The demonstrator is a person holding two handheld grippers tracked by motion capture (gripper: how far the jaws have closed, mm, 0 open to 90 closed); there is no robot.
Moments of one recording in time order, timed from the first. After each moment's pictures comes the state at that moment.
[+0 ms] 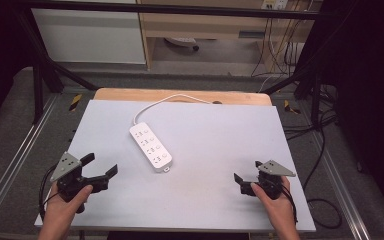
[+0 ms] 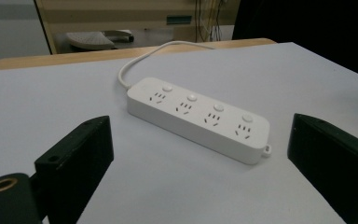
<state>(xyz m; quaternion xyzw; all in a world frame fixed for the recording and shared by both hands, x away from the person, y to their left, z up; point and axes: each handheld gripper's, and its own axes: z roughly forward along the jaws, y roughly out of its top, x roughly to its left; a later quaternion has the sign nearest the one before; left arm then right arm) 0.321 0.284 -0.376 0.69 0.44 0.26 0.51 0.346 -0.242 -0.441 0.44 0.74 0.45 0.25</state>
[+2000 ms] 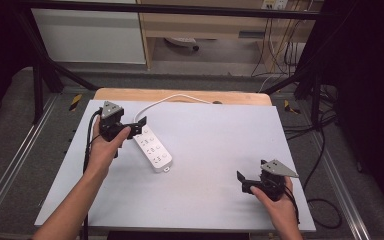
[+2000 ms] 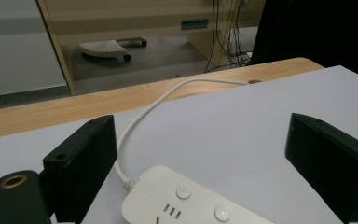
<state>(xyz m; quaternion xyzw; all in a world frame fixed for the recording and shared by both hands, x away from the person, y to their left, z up) 0.467 0.217 -0.354 0.69 0.45 0.28 0.48 0.341 -0.244 -0.433 0.46 0.72 0.44 0.27</state>
